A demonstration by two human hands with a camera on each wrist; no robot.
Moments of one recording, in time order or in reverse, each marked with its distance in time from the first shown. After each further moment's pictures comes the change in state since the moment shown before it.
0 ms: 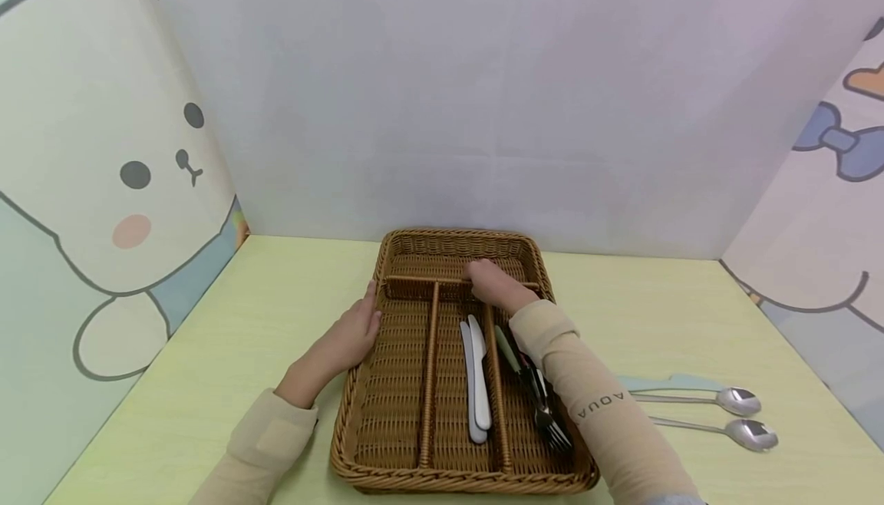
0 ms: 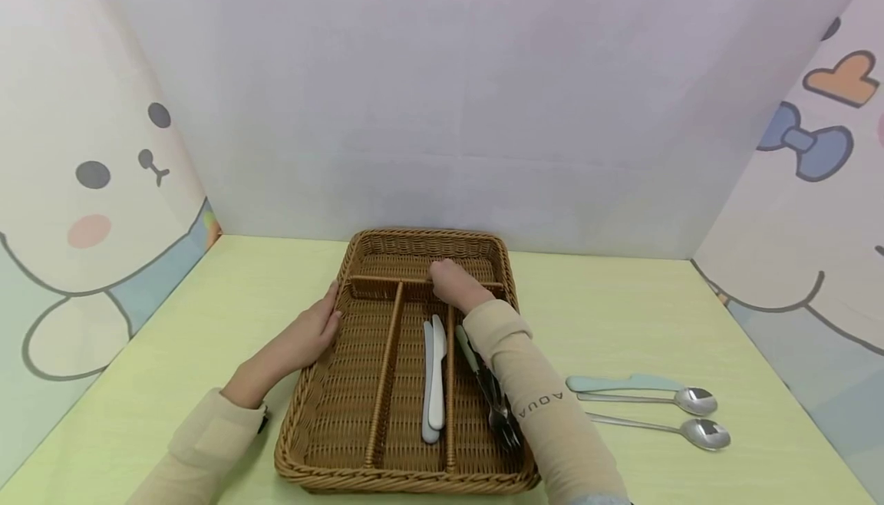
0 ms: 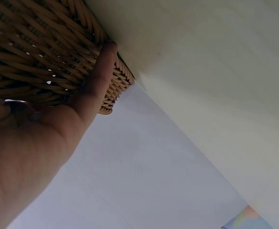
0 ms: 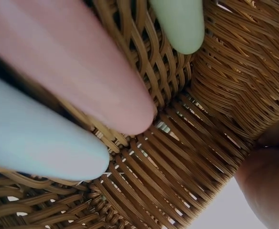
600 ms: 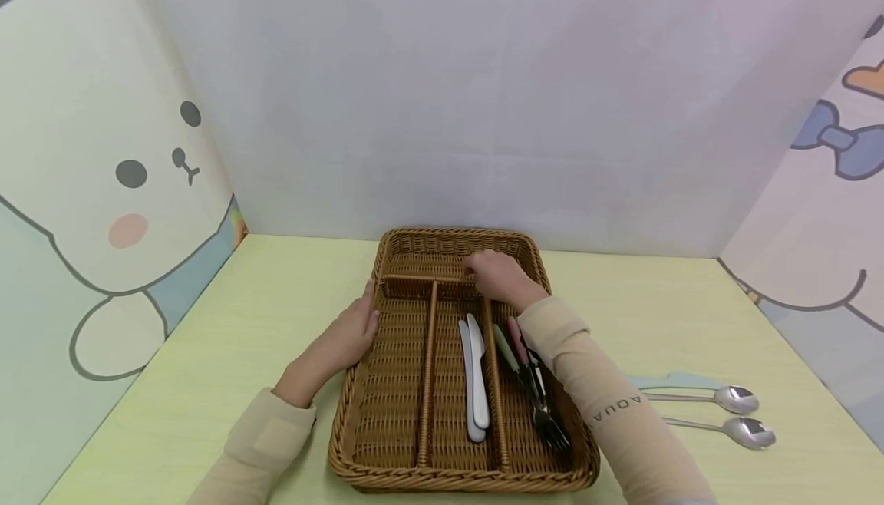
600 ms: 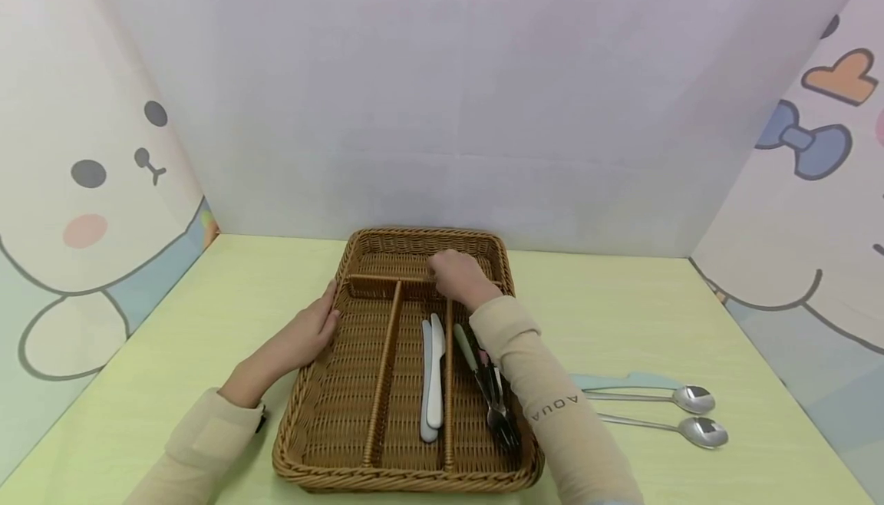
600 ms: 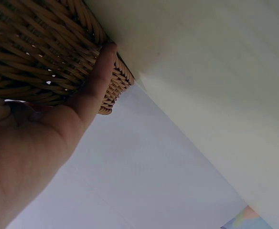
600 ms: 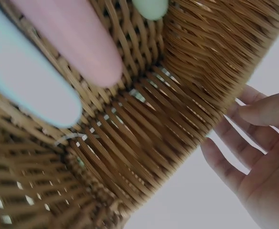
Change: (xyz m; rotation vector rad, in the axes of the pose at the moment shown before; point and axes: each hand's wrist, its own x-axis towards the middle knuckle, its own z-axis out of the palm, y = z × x) left_hand -0.001 0.001 -0.001 -0.001 -0.005 -0.003; right_hand -0.013 -0.007 -0.019 -0.223 0.100 -0.024
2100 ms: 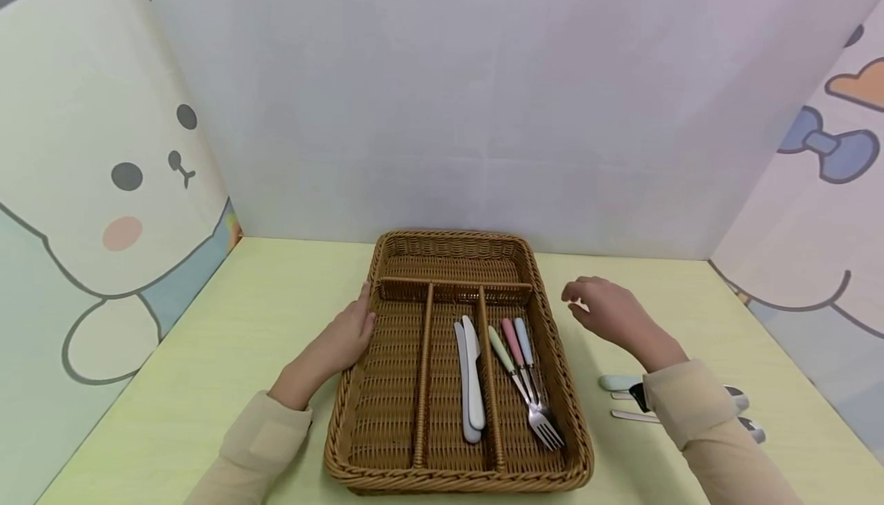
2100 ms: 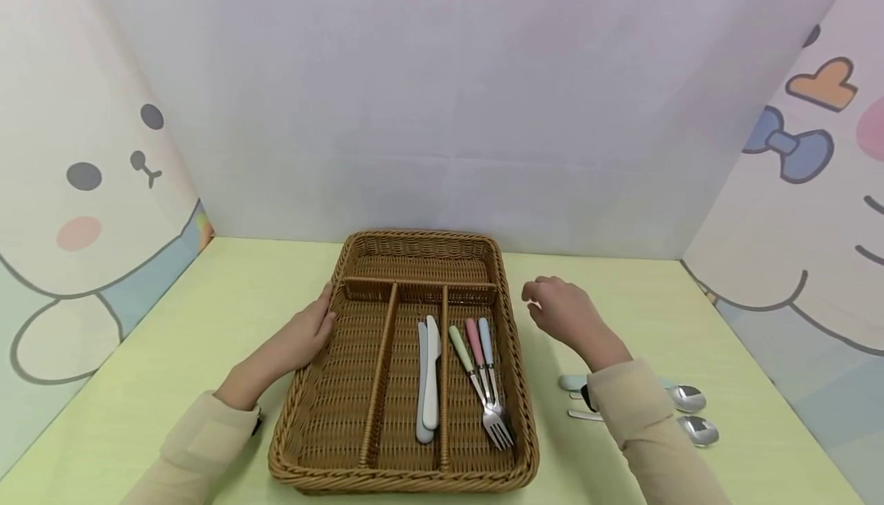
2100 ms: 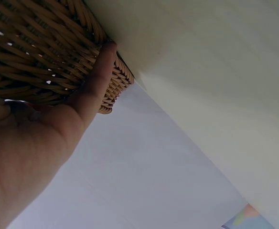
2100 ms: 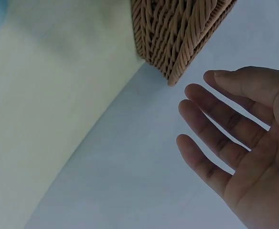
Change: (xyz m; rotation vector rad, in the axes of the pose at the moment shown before) left_hand -0.001 0.000 -0.001 0.009 -0.003 -0.005; right_hand -0.138 0.076 -0.024 -0.025 0.231 0.014
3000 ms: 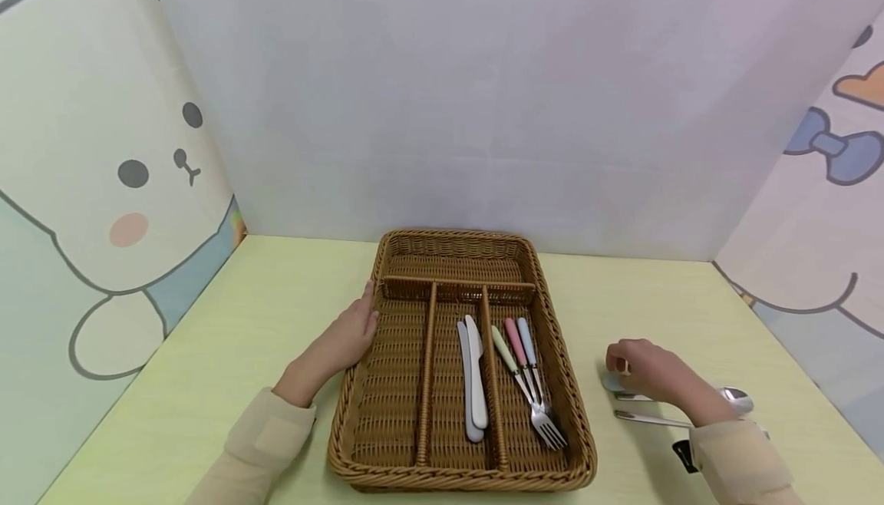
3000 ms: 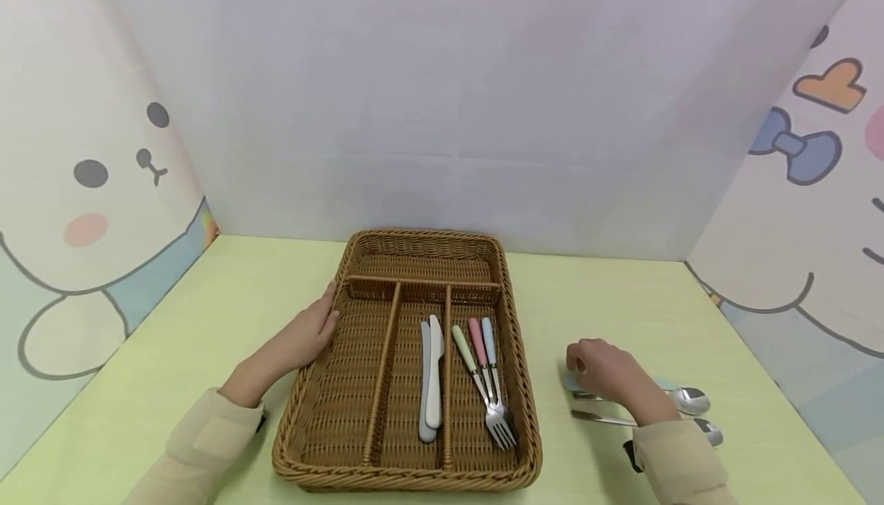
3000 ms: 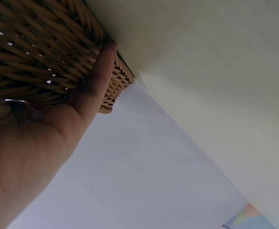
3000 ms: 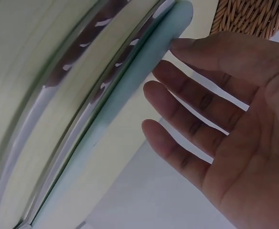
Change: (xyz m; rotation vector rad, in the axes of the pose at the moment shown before) left_hand 0.001 -0.004 0.004 -0.013 0.007 0.014; right_hand -0.070 0.036 0.037 0.154 -0.305 0.110
